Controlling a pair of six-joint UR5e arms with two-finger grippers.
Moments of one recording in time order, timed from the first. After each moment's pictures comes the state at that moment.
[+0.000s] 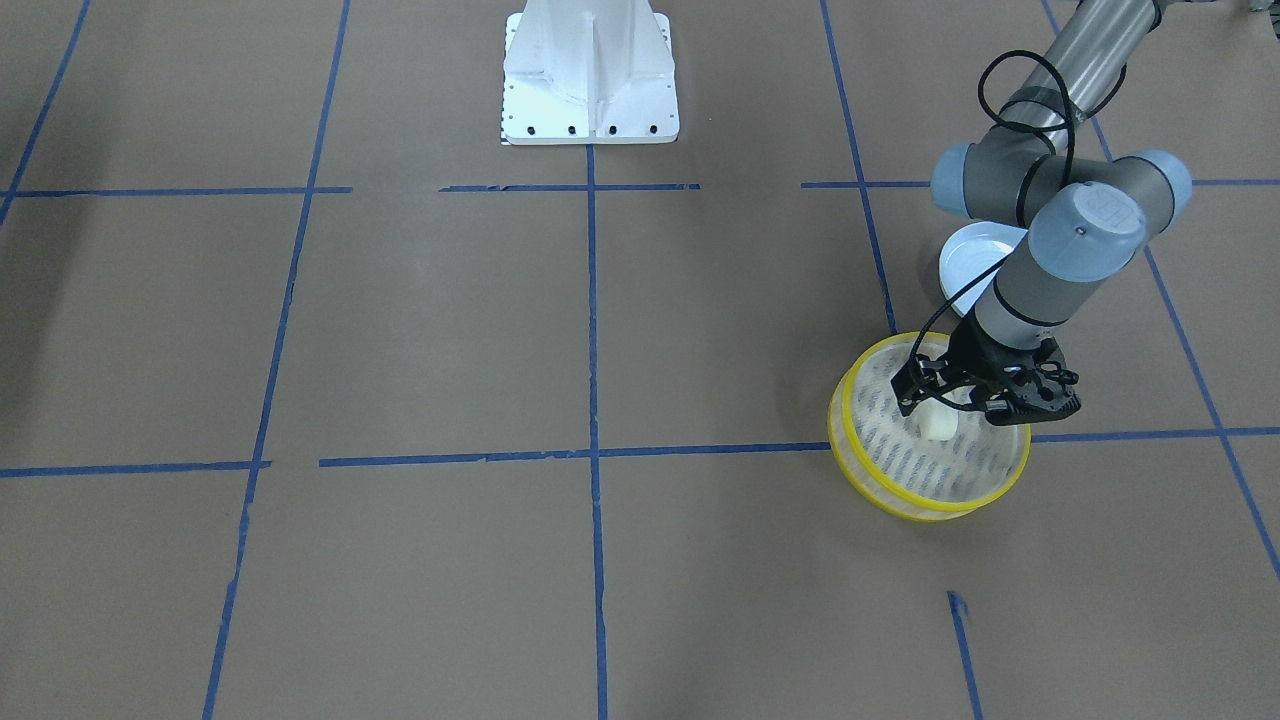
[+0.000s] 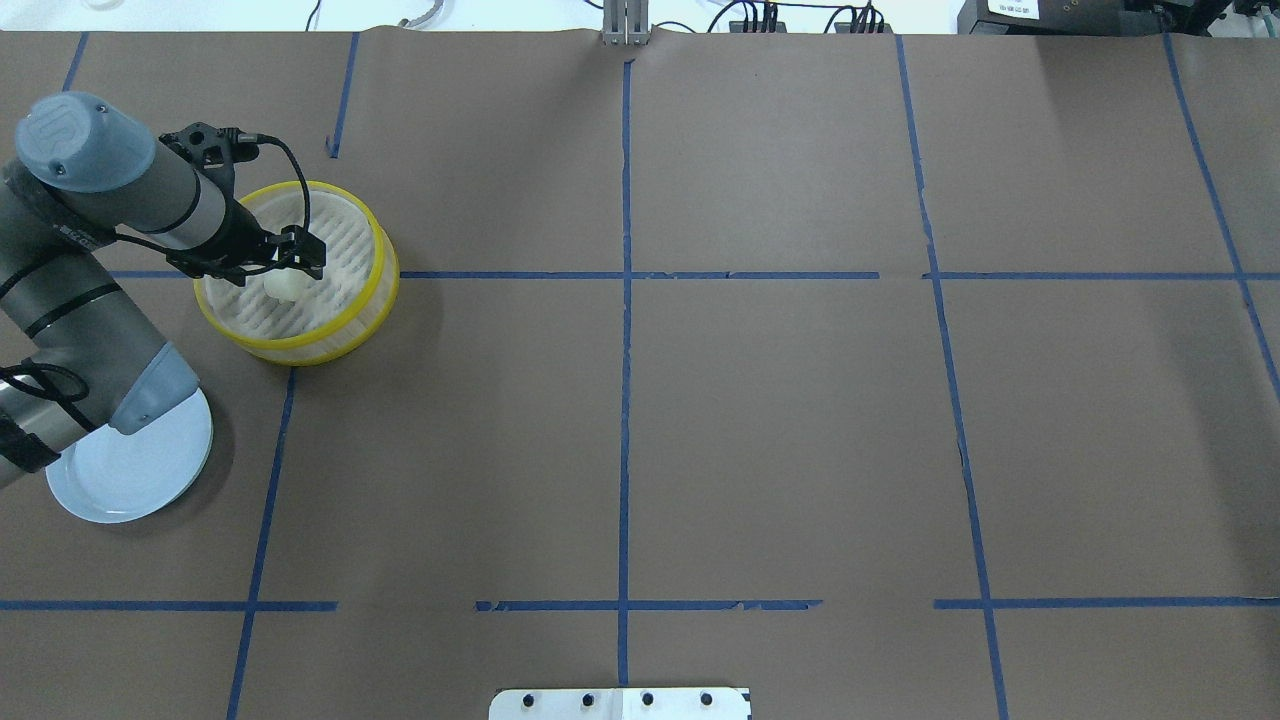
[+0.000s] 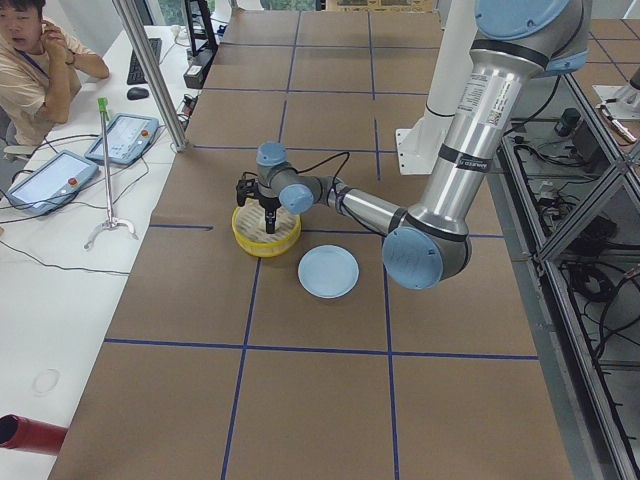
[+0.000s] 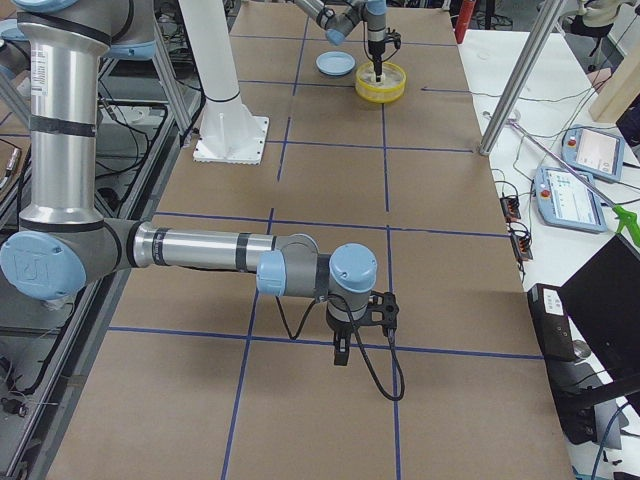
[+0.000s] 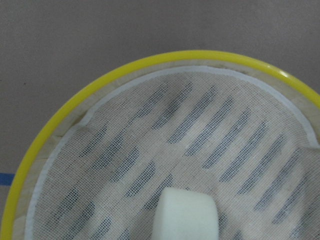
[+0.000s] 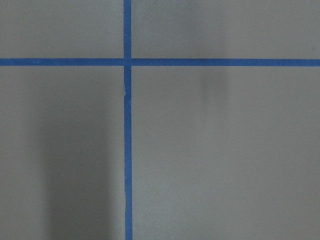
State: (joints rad) left arm -0.88 -1.91 -1.52 -1.99 -2.05 -1.01; right arm 1.57 -1.68 1.65 -1.57 2.29 0.01
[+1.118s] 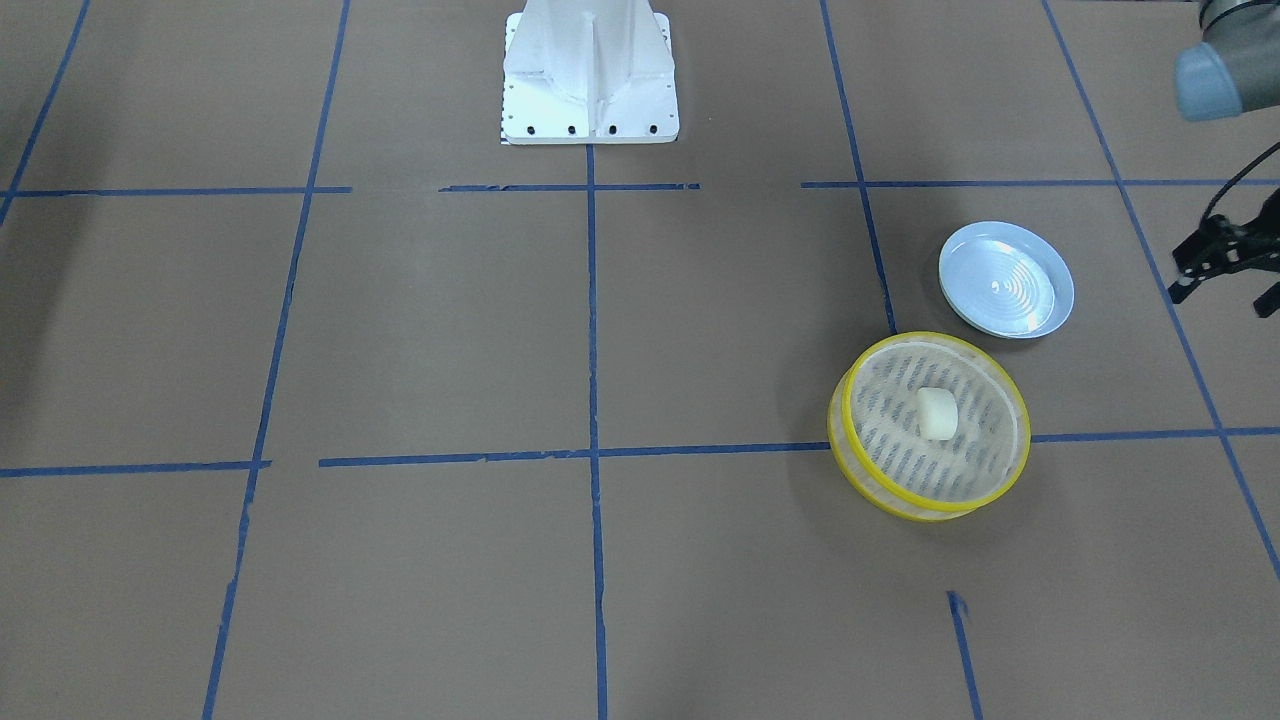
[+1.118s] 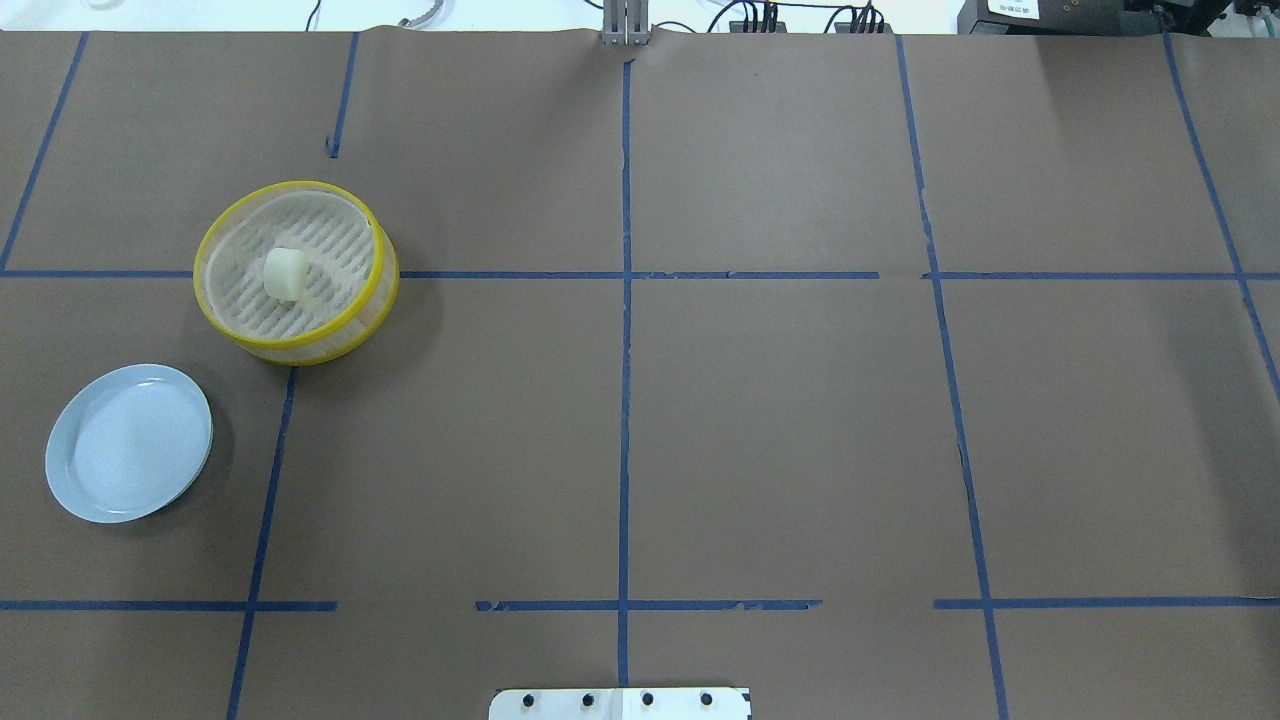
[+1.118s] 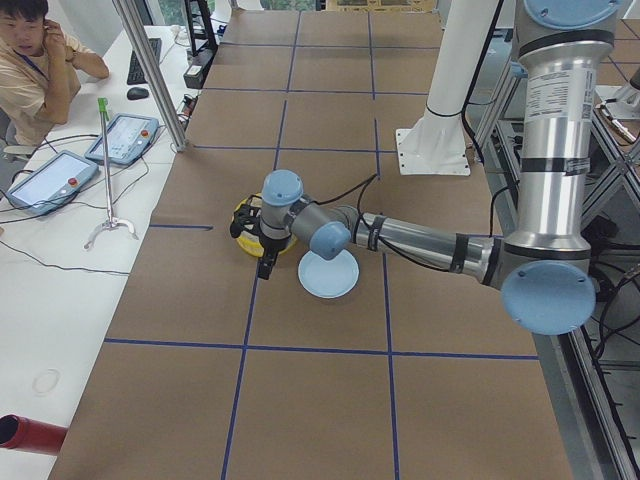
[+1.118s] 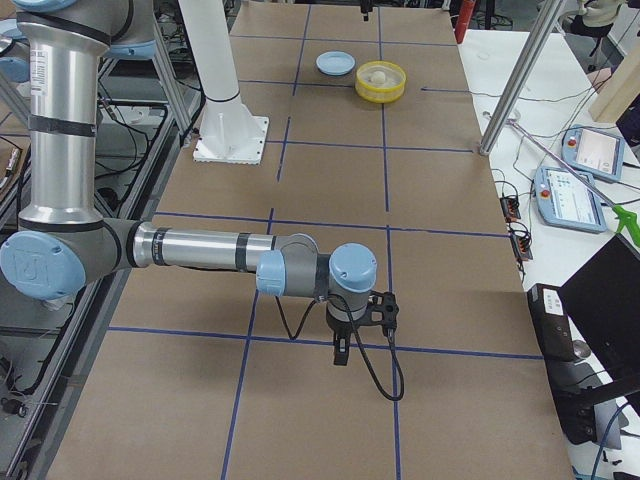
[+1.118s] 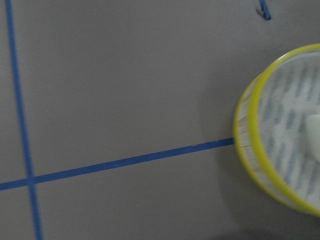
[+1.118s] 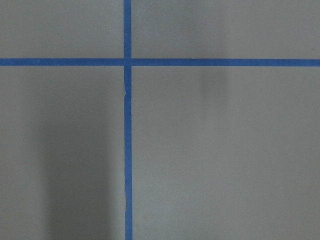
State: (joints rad) left arm -1.37 -1.48 -1.75 -1.98 -2.30 -0.24; right arm 1.57 -1.68 1.65 -1.57 2.29 0.01
